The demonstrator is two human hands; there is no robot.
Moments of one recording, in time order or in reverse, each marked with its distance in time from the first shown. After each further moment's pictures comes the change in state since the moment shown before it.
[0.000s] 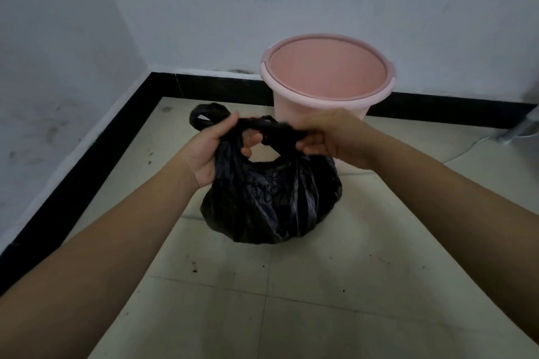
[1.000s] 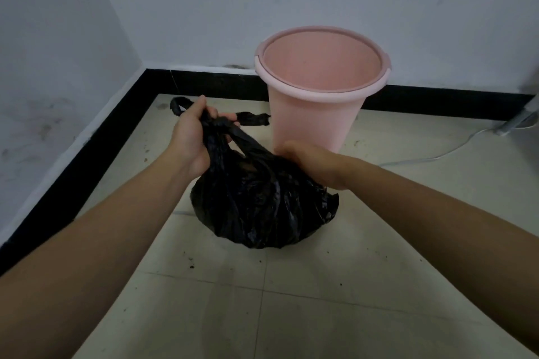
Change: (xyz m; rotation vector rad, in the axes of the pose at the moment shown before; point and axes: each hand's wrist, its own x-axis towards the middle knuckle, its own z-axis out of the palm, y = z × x) left_hand 0.006 0.004 0.006 0.007 0.426 0.262; right_hand 0.010 0.055 0.021 -0.302 -0.101 0.191
